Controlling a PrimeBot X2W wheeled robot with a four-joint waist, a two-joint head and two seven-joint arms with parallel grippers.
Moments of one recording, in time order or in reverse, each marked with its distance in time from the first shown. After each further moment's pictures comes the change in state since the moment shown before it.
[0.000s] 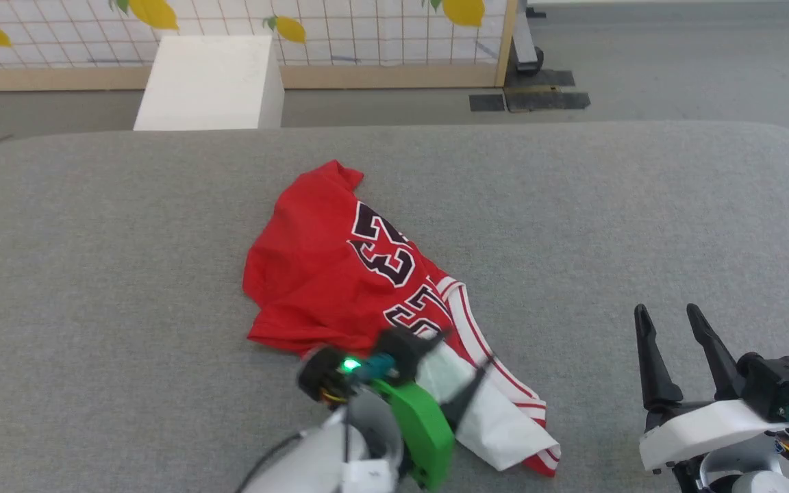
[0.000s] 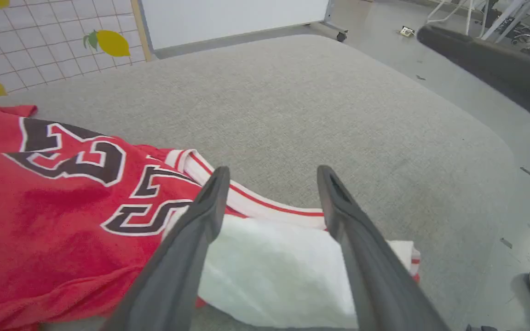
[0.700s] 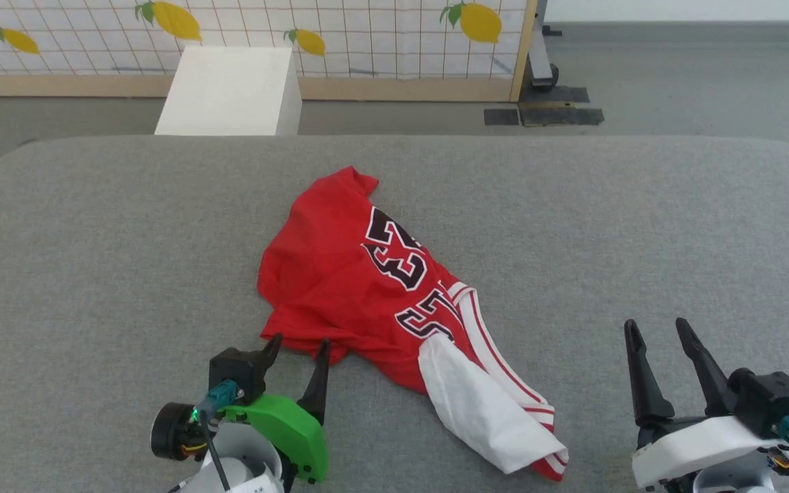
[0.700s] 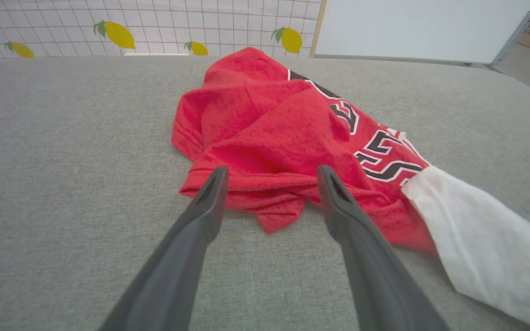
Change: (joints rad) left arm 0.194 0.175 0.250 -0.087 -0.067 0.249 -0.119; right arm 0.041 0.000 0.028 -0.020 0.017 0.000 -0.010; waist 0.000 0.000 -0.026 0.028
